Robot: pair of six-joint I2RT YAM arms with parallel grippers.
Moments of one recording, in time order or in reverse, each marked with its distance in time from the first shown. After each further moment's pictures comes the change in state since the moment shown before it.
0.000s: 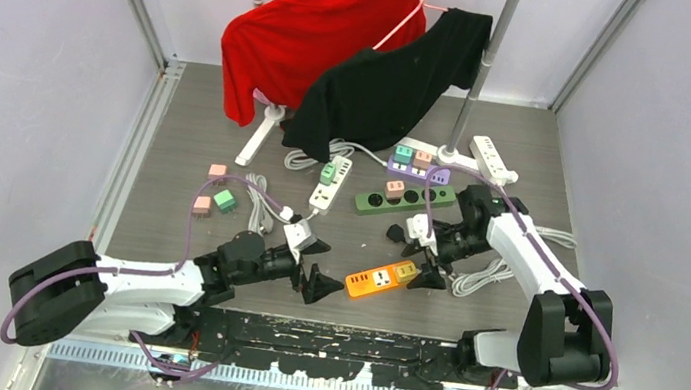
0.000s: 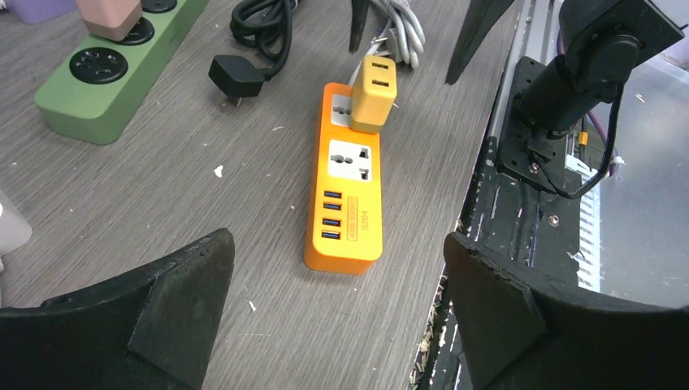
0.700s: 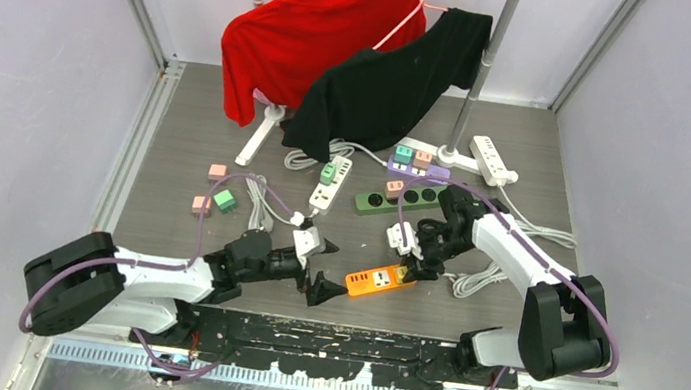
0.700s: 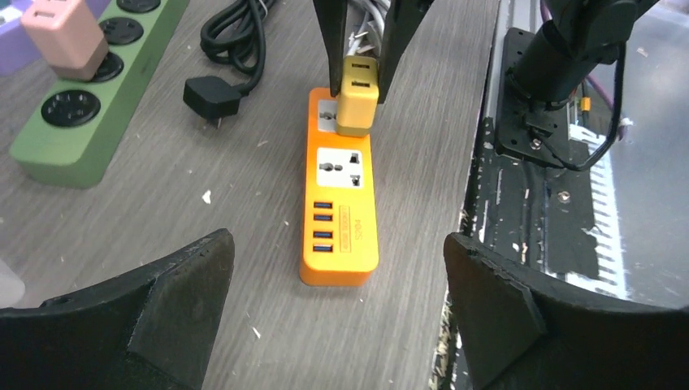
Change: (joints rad) left arm -0.001 0.076 0.006 0.087 0.078 0.094; right arm 0.146 0.050 -0.035 0.202 0.215 0.146
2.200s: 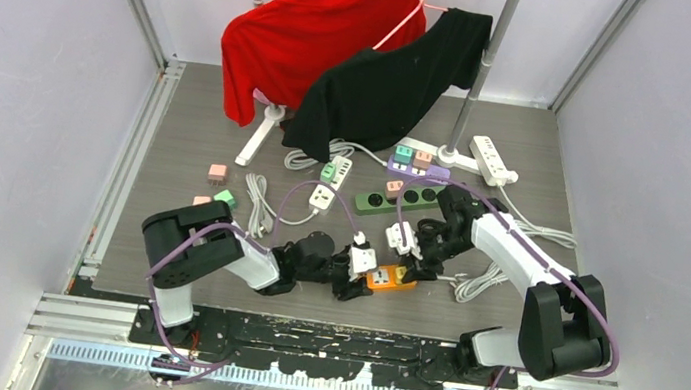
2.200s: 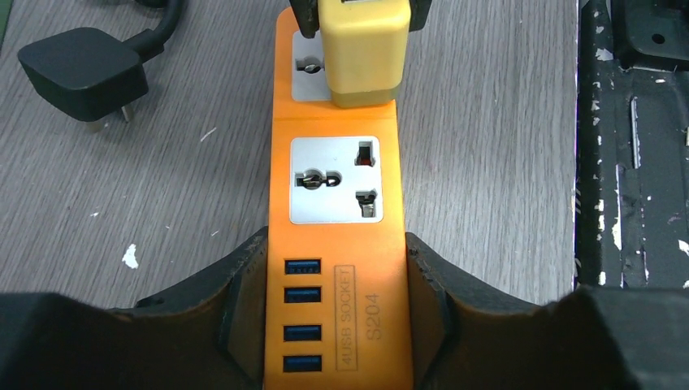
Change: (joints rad) left arm -0.071 0.631 0.318 0.050 0.026 0.246; right arm 0.021 0.001 0.003 -0.006 -0.005 0.001
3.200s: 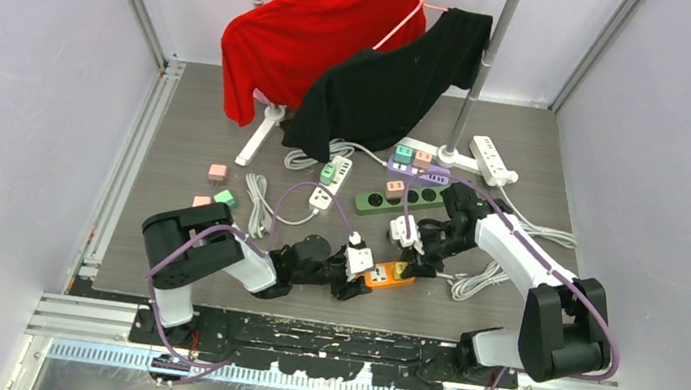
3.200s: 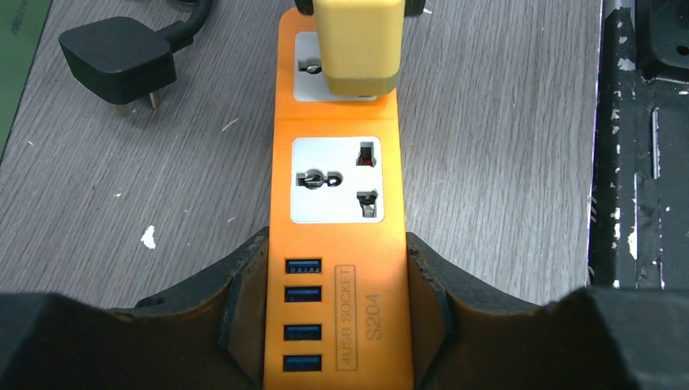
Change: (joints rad) left arm -0.004 0.000 -0.043 0.075 -0.079 -0.023; right arm -0.039 -0.011 -0.002 0.046 -0.042 0.084
